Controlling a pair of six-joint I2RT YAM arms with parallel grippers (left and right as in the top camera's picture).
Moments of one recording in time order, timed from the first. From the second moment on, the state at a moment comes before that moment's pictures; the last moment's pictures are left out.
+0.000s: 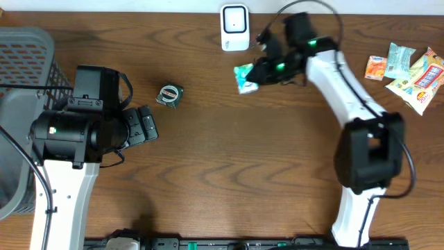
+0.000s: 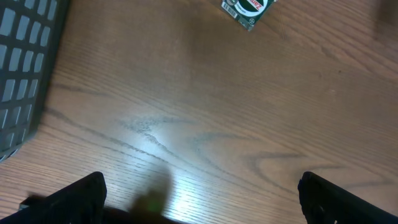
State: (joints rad) left arm -0.10 1.24 1.48 -1.45 -0.03 -0.41; right arm 0.23 2.10 1.77 -0.86 -0.68 0.02
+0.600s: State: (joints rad) left arm -0.10 1.24 1.48 -1.45 -0.03 -0.41; right arm 0.04 2.14 1.77 -0.91 -1.36 -0.32
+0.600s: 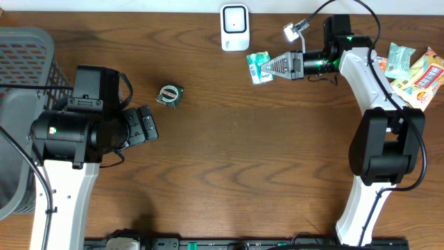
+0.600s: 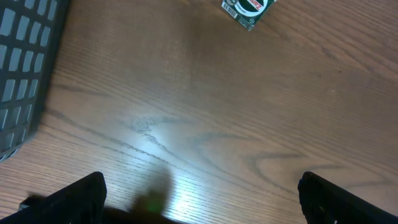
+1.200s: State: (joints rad) left arm -0.10 1.24 1.48 -1.45 -0.03 -0.41; right arm 0.04 2.14 1.77 -0.90 -1.48 -0.33
